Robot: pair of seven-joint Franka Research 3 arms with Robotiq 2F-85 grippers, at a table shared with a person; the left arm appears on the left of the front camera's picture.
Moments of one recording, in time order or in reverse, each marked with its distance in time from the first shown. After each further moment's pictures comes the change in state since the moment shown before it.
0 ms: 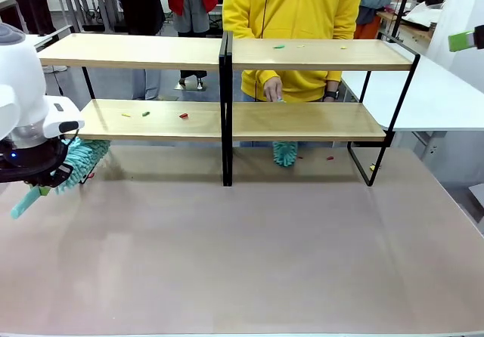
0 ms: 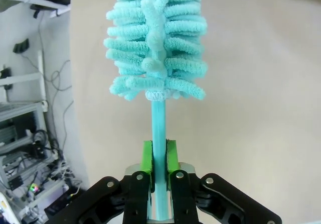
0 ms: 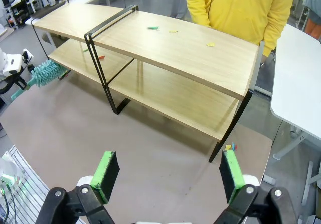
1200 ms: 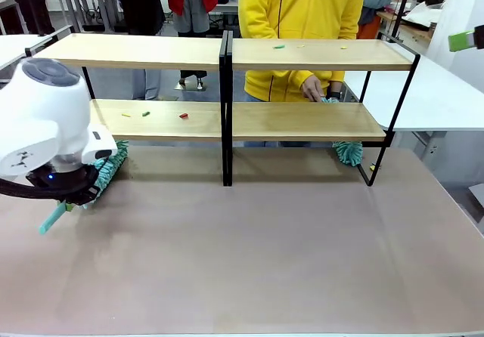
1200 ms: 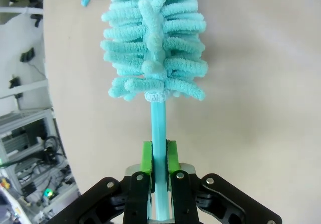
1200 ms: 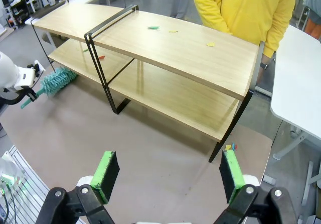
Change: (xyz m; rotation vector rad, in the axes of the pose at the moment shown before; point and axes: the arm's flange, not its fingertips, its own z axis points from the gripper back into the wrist) left arm 0.000 -0.059 -0.039 0.057 0.017 -0.092; right arm 0.000 0.000 0.000 0.000 0.000 0.000
